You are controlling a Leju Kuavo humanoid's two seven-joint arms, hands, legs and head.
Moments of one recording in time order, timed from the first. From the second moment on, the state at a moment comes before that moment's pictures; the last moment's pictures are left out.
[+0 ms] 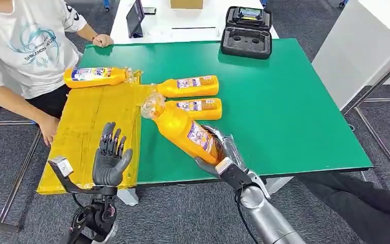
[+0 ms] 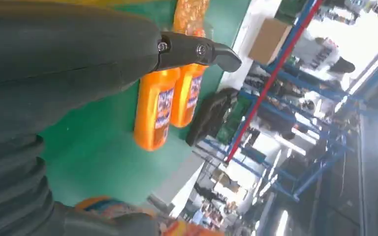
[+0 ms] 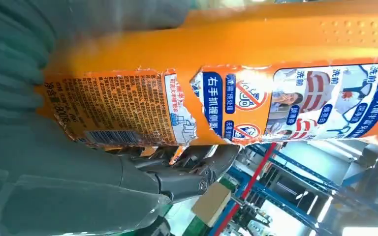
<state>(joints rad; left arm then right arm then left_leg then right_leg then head) -0.11 -0.03 -0.39 -1.36 0.43 0.16 -0.50 -0.29 0.00 0.42 -1.08 0.13 -0.13 -0.70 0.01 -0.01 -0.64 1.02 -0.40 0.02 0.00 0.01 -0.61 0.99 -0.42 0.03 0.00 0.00</state>
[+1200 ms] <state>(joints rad) -0.20 -0.03 -0.56 -1.26 0.40 0.06 -0.44 -0.17 0.12 0.35 -1.09 0.30 0.00 -0.69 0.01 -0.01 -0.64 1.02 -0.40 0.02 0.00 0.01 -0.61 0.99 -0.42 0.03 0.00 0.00</state>
